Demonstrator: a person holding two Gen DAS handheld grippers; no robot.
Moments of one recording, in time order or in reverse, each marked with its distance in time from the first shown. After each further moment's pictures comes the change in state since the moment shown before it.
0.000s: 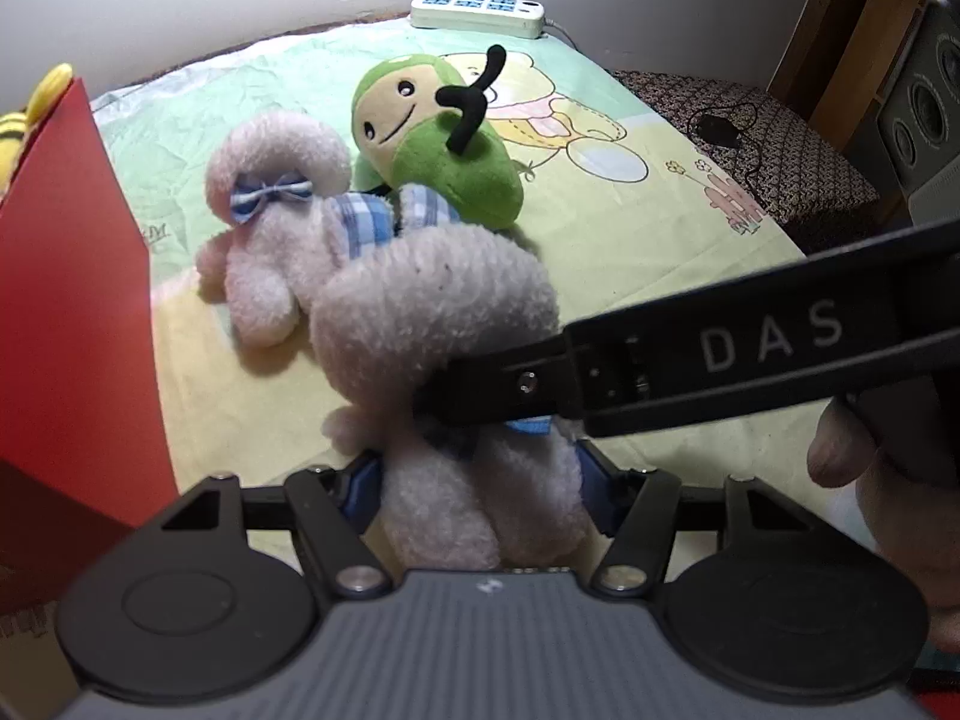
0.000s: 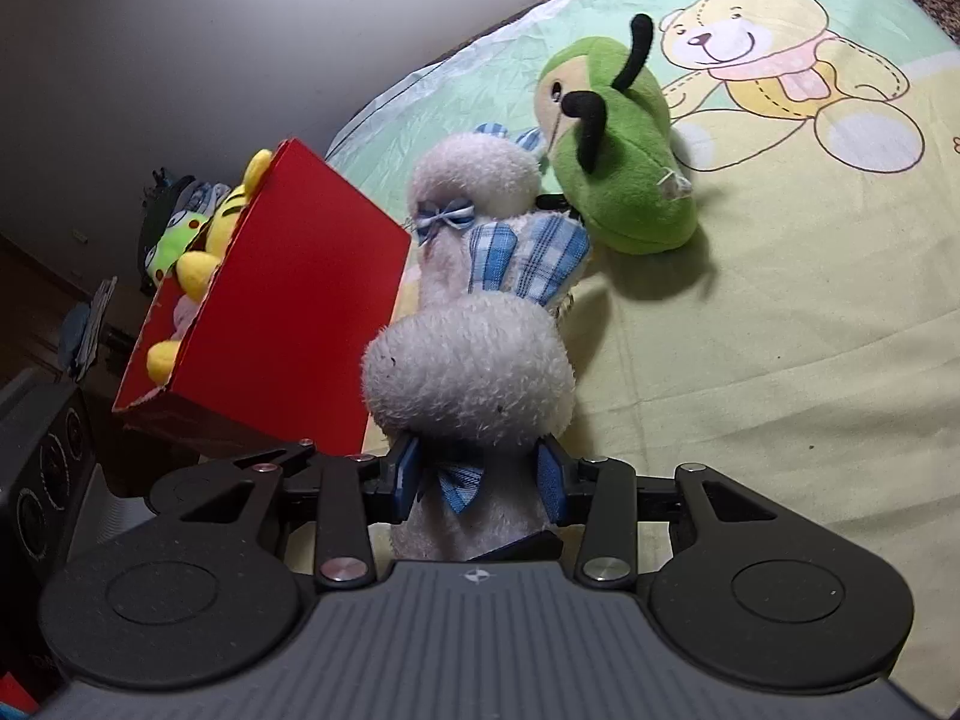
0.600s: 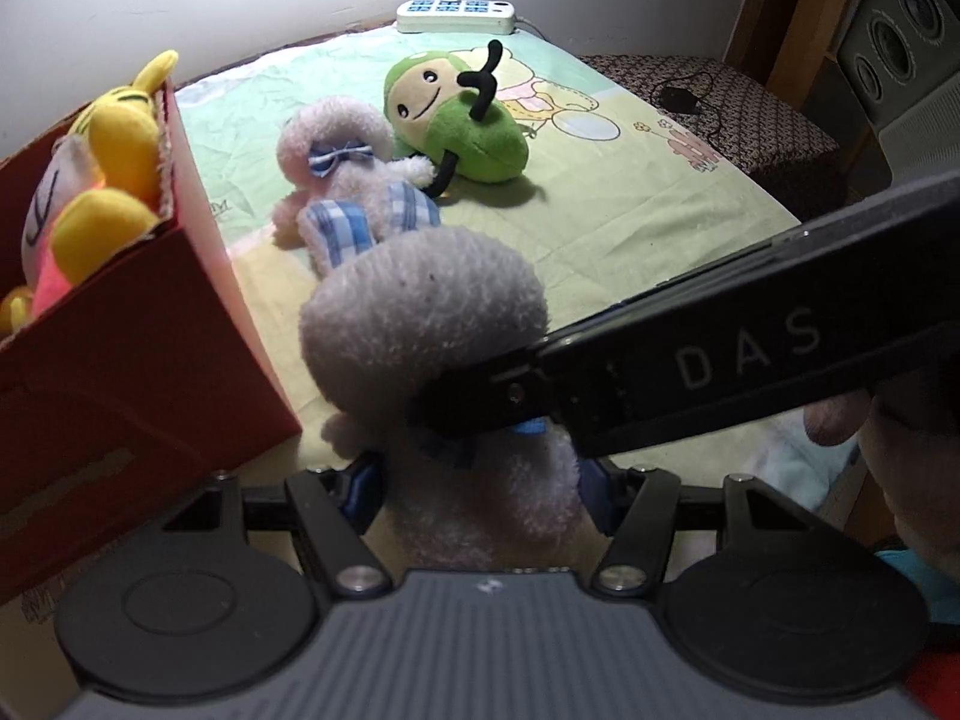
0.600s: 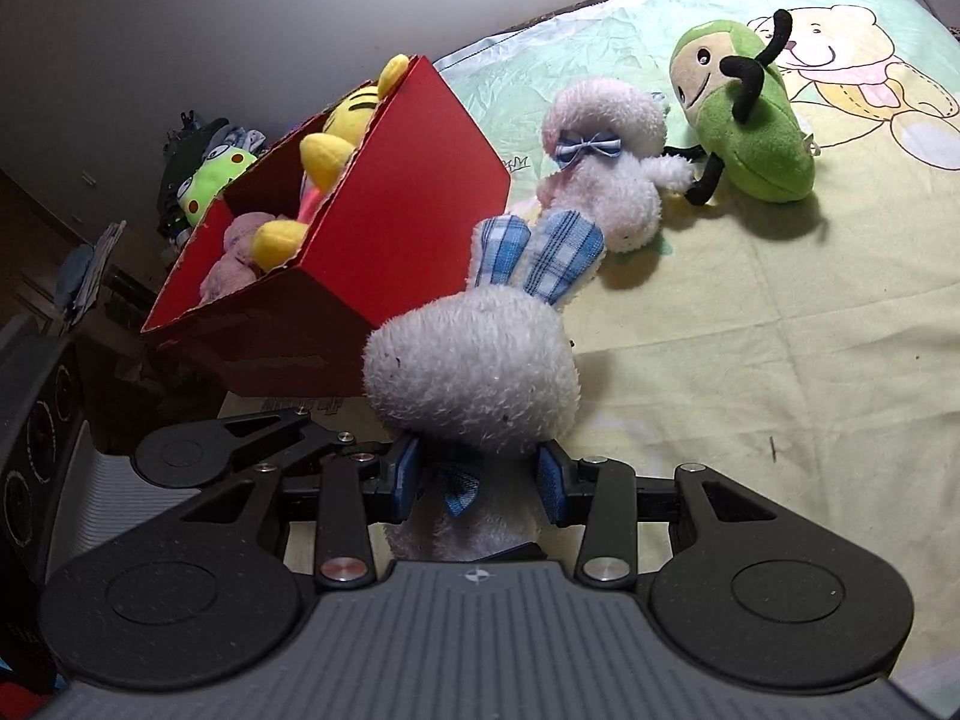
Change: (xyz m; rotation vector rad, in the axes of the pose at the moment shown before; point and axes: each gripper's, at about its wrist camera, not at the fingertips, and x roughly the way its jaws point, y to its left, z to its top) left arm -0.068 0.043 -0.053 0.129 0.001 -0.065; right arm 0.011 0.088 -0.044 -0.058 0.003 -0.058
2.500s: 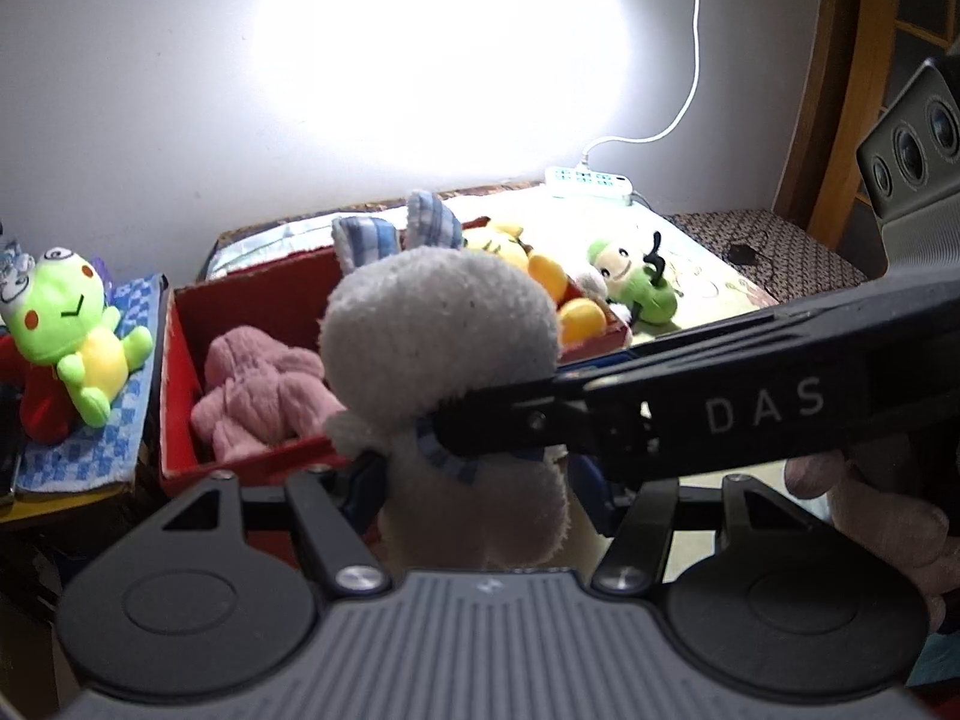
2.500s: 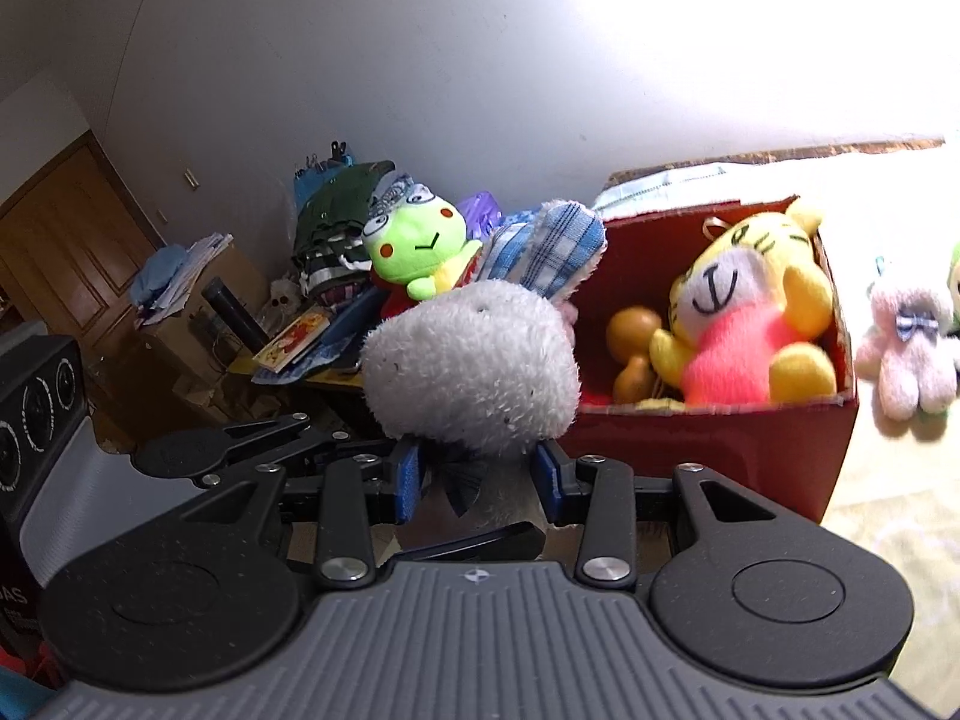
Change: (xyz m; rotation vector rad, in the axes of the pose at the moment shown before) left arm -0.185 0.135 -0.055 -0.107 -0.310 0.135; right arm 0.028 0.205 0.008 -0.218 -0.214 0.108
